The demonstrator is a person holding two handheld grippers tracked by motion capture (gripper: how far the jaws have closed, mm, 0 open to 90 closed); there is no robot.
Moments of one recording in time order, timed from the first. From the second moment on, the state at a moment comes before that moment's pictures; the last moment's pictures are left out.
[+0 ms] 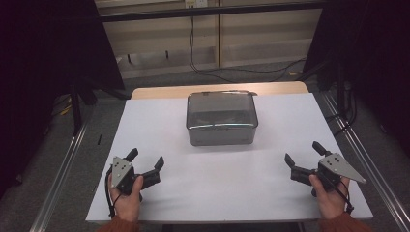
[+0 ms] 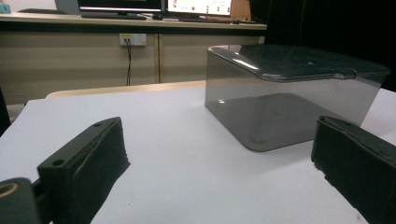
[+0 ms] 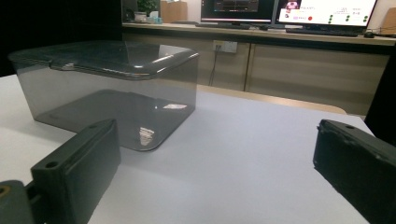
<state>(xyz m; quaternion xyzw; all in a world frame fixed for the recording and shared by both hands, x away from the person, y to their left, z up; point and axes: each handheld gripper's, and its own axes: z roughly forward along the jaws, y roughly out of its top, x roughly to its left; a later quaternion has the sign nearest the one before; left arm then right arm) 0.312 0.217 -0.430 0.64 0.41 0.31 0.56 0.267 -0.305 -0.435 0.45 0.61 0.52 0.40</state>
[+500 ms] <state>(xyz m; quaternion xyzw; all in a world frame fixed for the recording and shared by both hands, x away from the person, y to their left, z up) 0.309 0.216 -0.430 0.65 0.41 0.29 0.57 0.272 -0.296 -0.438 0.44 0.63 0.52 0.37</state>
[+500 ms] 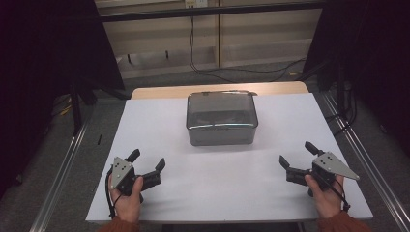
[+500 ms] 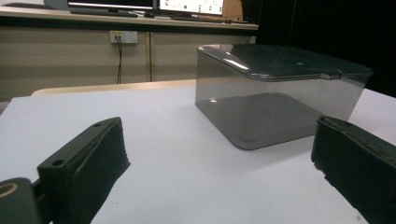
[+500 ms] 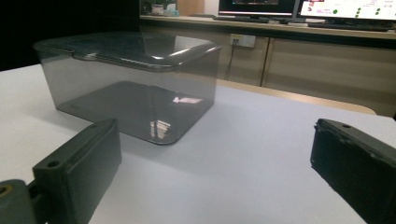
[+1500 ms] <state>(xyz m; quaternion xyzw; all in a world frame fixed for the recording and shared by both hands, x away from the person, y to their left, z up) 0.308 0.214 -0.429 0.66 0.40 0.28 0.57 0.299 -0.250 -0.432 0.38 0.67 0.54 0.34</state>
